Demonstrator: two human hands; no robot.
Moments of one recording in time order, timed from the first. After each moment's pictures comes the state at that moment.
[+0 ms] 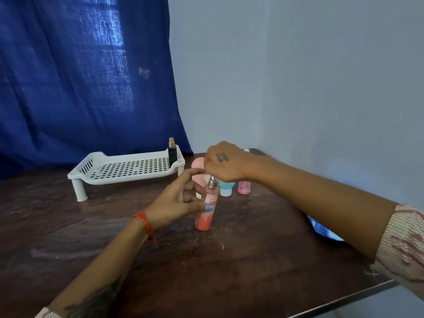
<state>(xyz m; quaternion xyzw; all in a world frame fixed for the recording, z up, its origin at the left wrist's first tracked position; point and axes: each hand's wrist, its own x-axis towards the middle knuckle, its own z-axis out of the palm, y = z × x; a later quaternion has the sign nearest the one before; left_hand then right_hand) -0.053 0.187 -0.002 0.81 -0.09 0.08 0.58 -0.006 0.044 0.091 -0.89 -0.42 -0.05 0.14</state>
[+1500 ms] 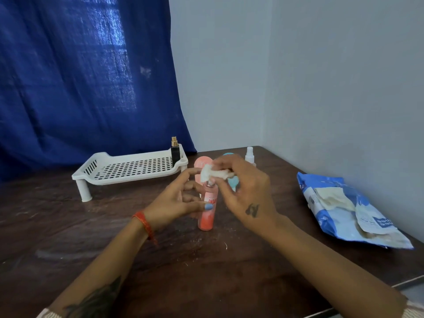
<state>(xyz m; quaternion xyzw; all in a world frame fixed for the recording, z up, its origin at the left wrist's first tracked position) -0.053 0.192 -0.004 0.79 -0.08 0.07 0.61 -0.012 0.022 0.008 -0.67 -0.44 -0.43 0.41</state>
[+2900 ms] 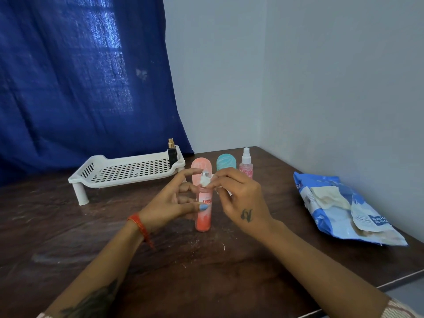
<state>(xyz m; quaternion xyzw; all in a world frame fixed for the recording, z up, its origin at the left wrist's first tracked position) -0.052 0.195 -0.004 0.79 -0.08 0.07 0.61 0.003 0.022 -0.013 -0.72 -0.45 -0.39 0.35</state>
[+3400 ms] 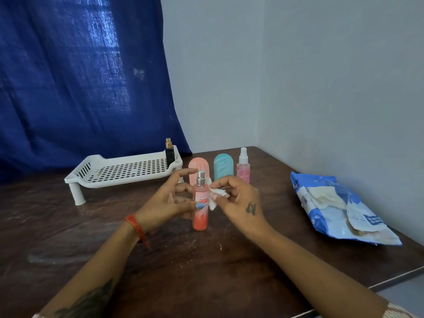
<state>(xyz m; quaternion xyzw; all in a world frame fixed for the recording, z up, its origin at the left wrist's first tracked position) -0.052 0.194 -0.004 0.79 -0.08 0.07 0.61 -0.001 0.023 -0.023 -0.74 -0.33 -0.16 0.56</state>
